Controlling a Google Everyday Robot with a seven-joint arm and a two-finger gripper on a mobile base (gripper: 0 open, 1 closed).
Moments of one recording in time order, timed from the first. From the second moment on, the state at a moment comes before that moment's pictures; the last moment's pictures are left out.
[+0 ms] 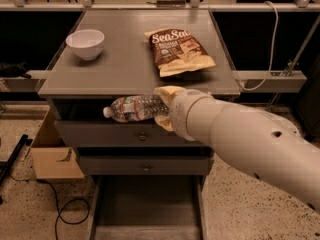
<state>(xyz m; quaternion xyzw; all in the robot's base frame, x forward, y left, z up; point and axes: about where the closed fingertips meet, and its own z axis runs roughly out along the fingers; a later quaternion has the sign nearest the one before) 0.515 -0.007 0.868 -0.69 0.49 -0.19 0.49</state>
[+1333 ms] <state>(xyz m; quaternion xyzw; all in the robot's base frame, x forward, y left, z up) 0.543 0.008 0.892 -0.72 0.46 -0.19 0.49</state>
